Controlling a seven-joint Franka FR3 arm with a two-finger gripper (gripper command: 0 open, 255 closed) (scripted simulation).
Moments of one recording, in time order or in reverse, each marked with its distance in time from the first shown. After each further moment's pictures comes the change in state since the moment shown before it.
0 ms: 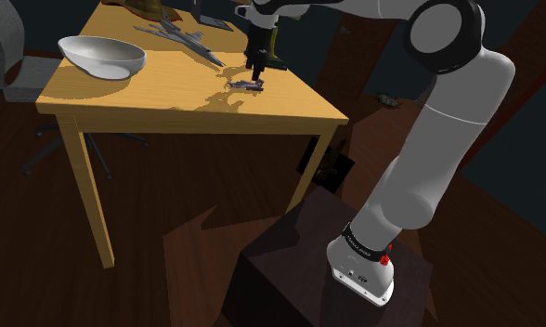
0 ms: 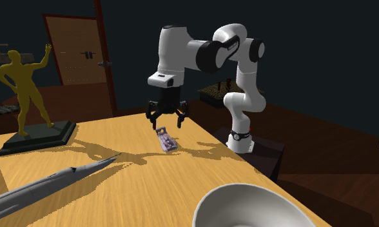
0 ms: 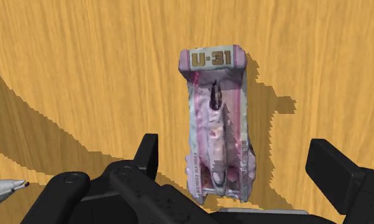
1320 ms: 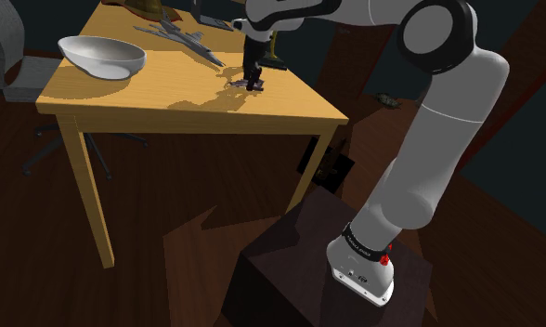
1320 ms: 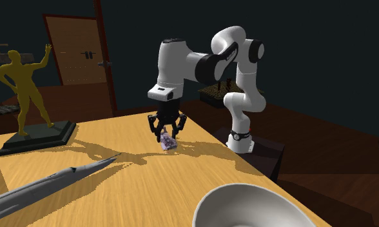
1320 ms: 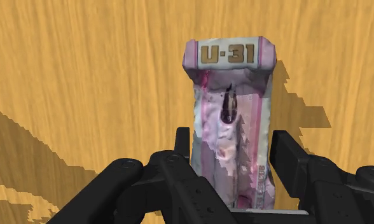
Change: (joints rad) arm -0.002 0.031 0.002 -0.059 0.004 0.091 -0.019
